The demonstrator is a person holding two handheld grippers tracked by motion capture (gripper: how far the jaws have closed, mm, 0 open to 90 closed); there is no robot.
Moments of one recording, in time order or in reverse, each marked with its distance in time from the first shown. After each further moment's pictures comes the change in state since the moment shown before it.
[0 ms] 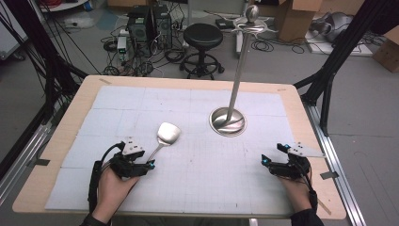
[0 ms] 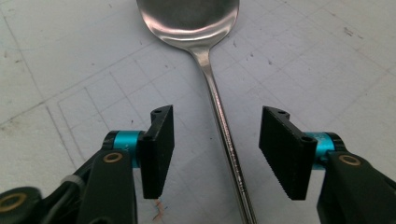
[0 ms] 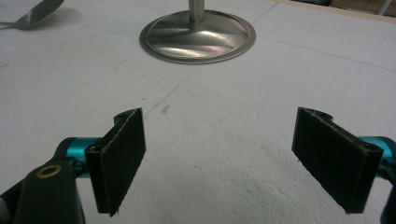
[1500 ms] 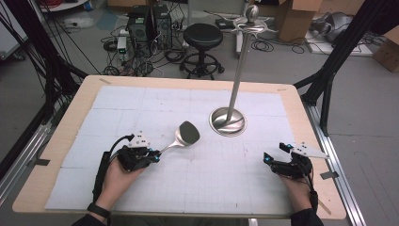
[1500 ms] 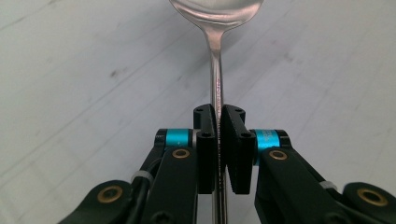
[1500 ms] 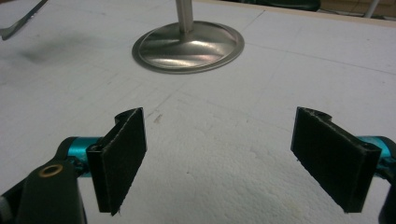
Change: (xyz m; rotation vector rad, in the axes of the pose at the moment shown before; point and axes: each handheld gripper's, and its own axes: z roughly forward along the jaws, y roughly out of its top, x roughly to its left) left arm -0.001 0.032 0.013 -0.047 -0.209 0.133; right arm -0.004 -0.001 -0.005 -0.043 -0.023 0.058
